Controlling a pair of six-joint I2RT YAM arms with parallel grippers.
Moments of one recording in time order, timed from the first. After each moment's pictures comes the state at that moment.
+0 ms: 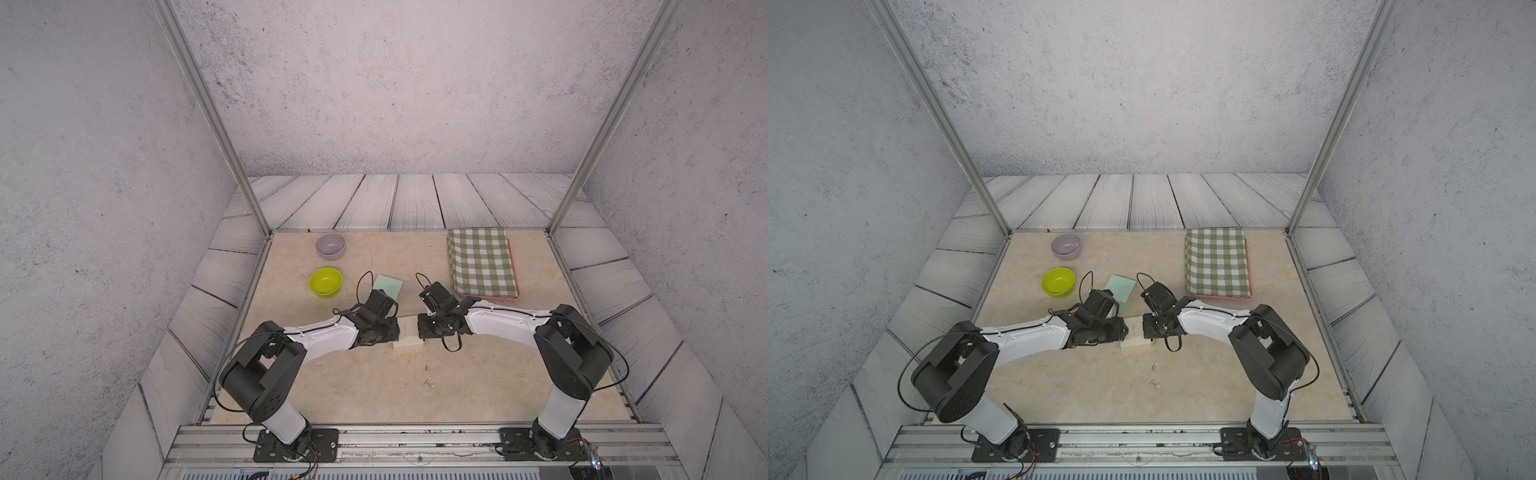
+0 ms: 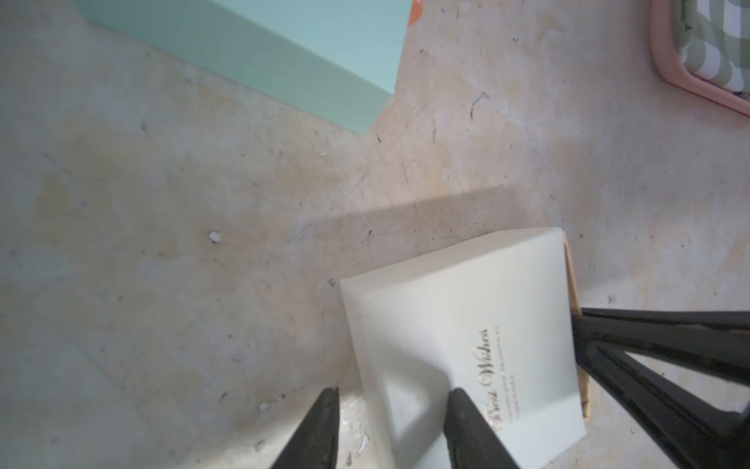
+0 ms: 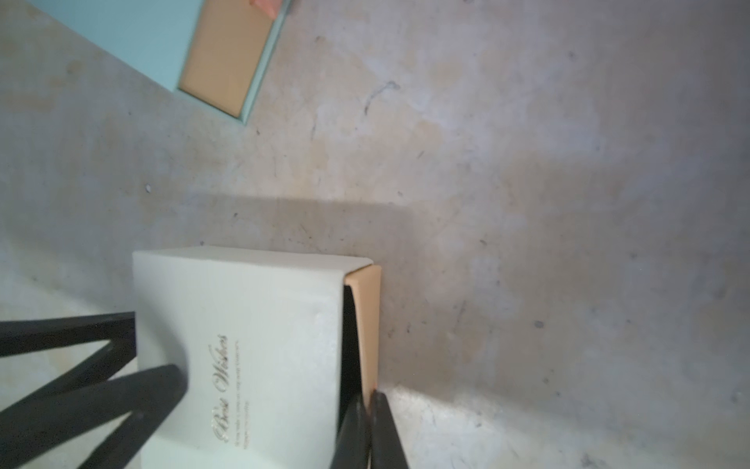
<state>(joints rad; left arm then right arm) -0.68 1.60 0.80 -0.22 0.07 -0.66 0.74 1.76 1.06 -0.43 -0.03 0.58</state>
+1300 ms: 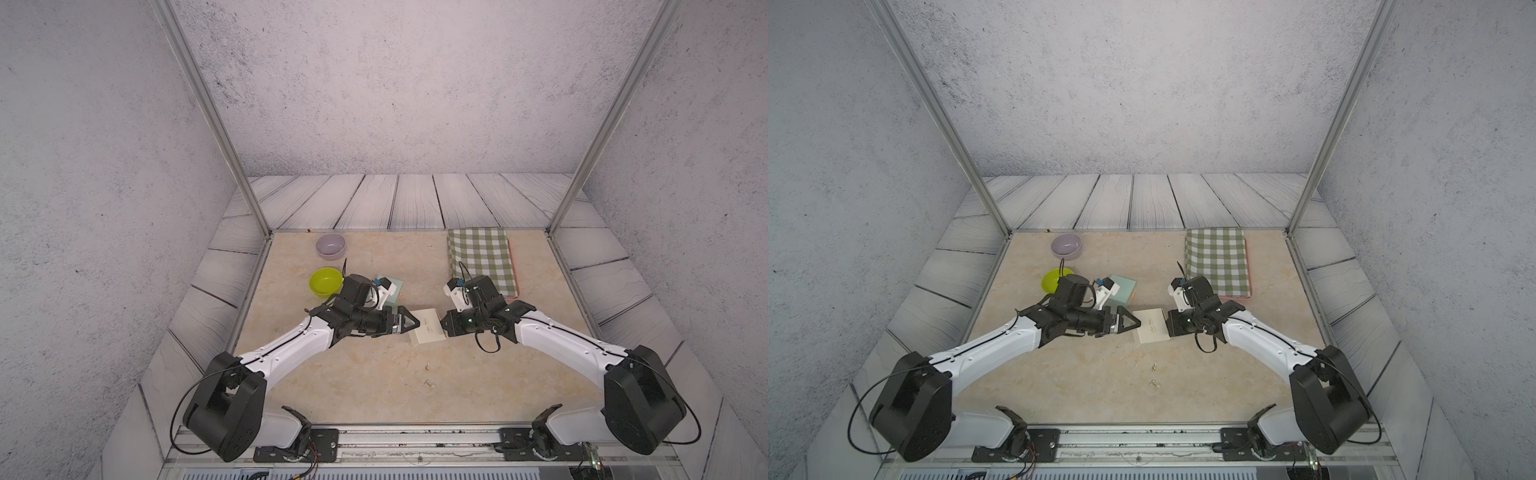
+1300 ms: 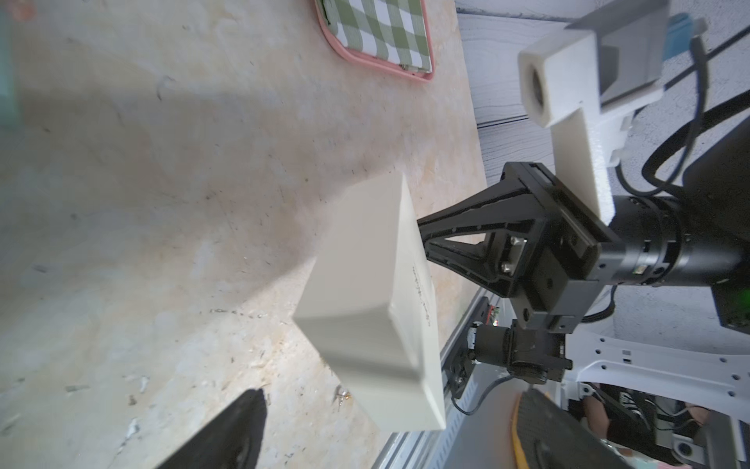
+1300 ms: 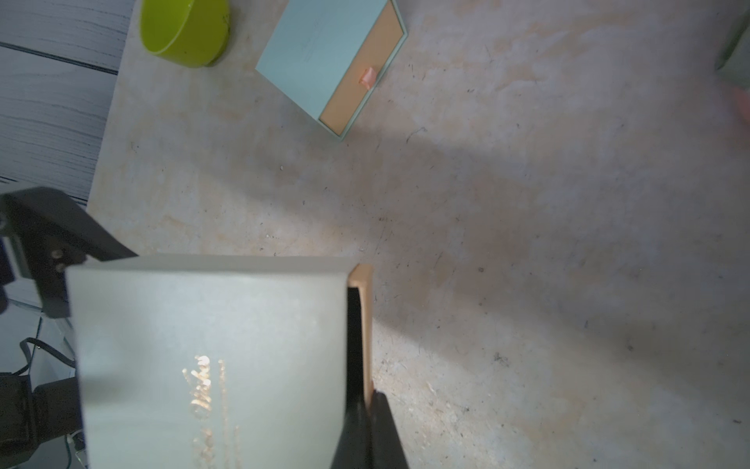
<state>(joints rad) -0.56 1.39 0.82 -0.18 0.73 -0.64 0.57 1.38 0.87 -0.40 -0.34 0.37</state>
